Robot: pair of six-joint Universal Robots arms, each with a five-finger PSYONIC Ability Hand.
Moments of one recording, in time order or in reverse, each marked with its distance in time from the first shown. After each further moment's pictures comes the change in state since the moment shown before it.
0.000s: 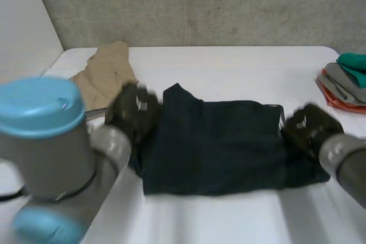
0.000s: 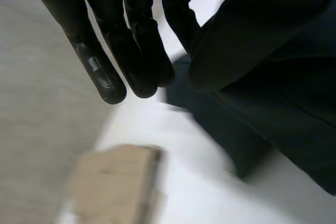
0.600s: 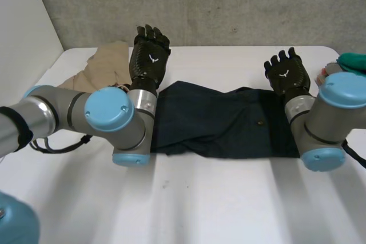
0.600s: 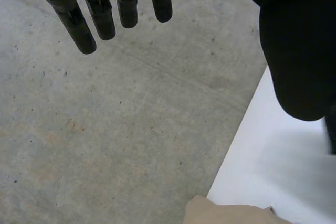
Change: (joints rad) left arm 0.047 -0.477 0.337 0.601 -0.025 0.147; right arm -0.001 0.461 -0.313 -0.571 0.007 0.215; left_hand -0.964 -0.997 -0.983 -1.001 -0.972; right_hand -0.890 -0.968 -0.979 -0.982 -0.965
